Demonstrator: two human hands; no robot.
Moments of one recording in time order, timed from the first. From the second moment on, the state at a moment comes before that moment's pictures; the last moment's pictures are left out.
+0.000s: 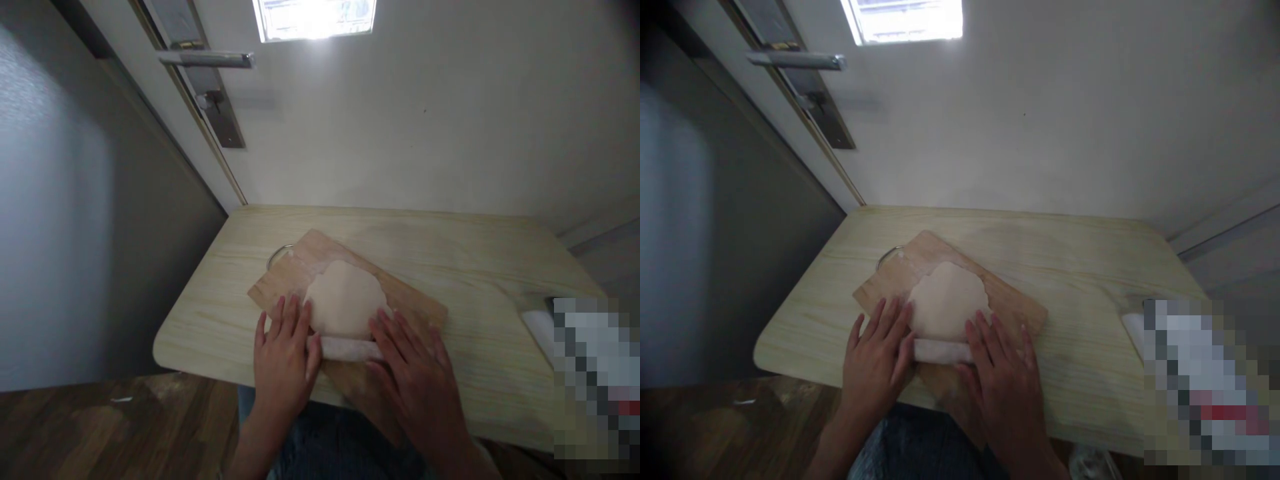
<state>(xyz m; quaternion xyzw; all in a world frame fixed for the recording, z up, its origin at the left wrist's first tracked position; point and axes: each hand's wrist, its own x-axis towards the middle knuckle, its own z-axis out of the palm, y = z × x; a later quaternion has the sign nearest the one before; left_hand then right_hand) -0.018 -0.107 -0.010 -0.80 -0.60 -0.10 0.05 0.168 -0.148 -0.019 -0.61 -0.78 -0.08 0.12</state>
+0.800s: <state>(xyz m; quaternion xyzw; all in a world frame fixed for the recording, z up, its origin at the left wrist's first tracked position) -0.030 -0.123 -0.013 -0.83 -0.54 -0.09 0.05 0.166 -0.159 -0.021 -0.60 -0.79 -0.08 0.11</state>
